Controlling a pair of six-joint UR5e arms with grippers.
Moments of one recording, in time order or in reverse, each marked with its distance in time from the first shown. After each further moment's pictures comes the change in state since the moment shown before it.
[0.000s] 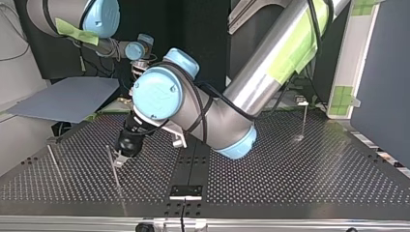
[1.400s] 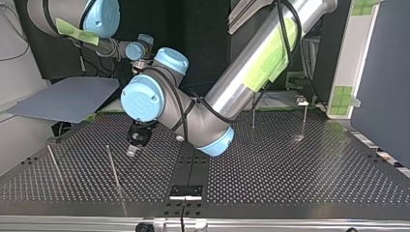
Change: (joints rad) left arm -0.029 -0.099 0.054 -0.144 -0.171 0.259; right arm 0.002 0.000 0.000 0.006 -0.010 0.003
